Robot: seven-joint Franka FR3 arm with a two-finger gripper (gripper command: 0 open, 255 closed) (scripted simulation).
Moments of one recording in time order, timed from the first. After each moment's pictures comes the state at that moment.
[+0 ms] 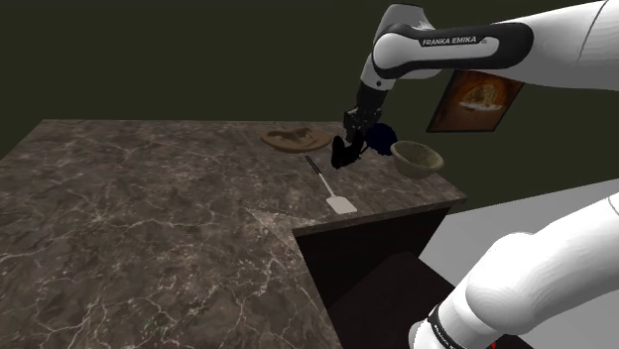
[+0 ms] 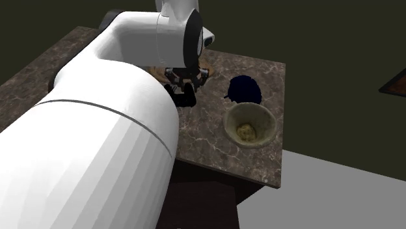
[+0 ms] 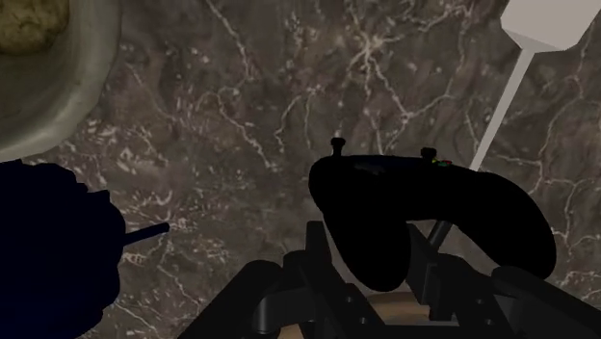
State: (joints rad) arm -0.05 -0.32 -0.08 -2.14 -0.03 1.93 -0.02
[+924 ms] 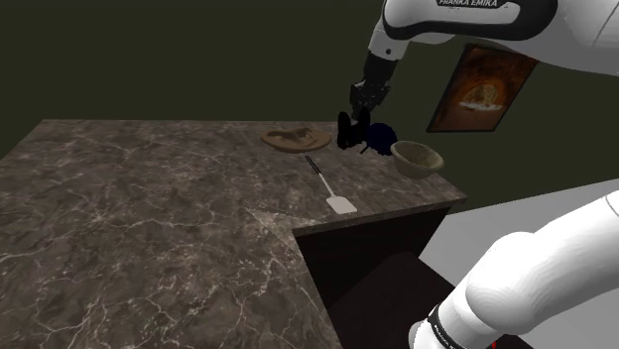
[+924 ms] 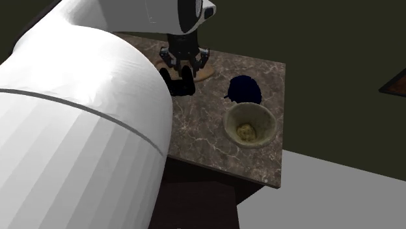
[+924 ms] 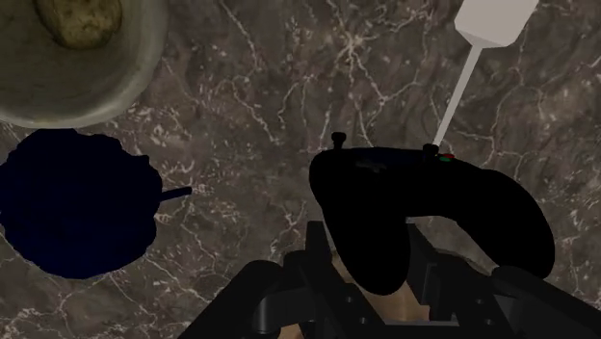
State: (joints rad) arm -0.05 -0.31 -0.08 -1.94 -0.03 1.75 -0.02
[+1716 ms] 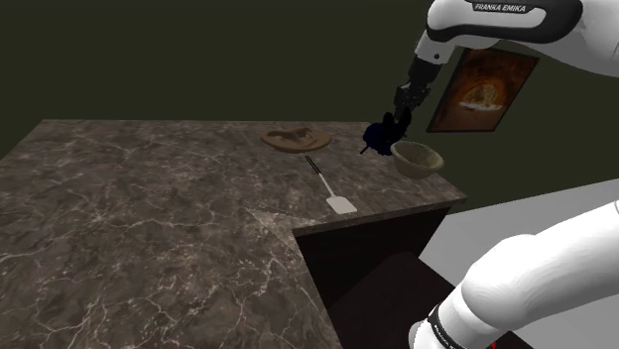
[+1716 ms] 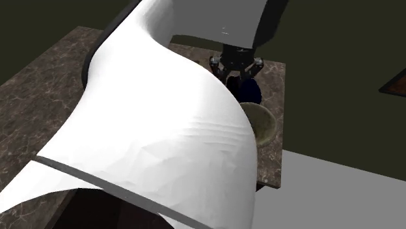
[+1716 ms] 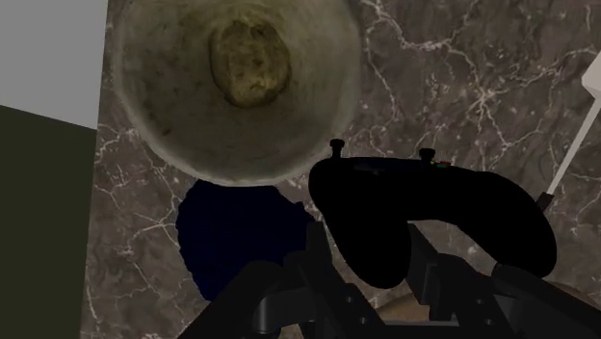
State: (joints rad) arm -0.14 -0.36 -0.26 -1.96 -0.07 1.72 -0.28
